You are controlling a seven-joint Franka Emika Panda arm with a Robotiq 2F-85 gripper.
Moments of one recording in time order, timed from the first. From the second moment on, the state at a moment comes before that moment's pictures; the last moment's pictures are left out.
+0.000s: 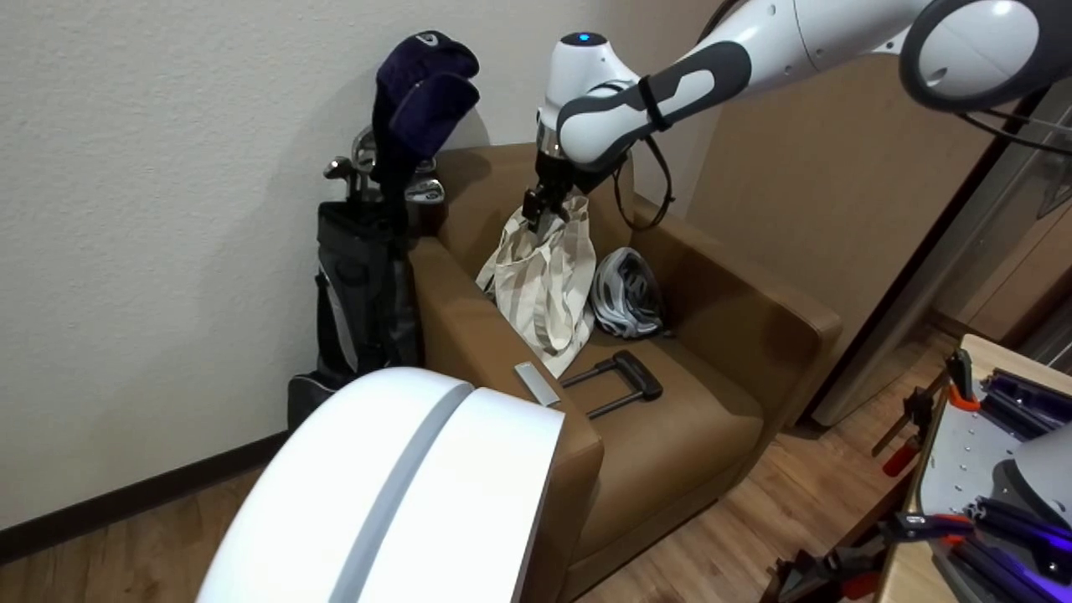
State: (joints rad) arm 0.08 1.13 -0.03 -1.05 -0.18 2.37 0.02
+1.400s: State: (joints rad) arm 0.07 1.15 -0.11 -0.91 -0.16 2.24 0.04
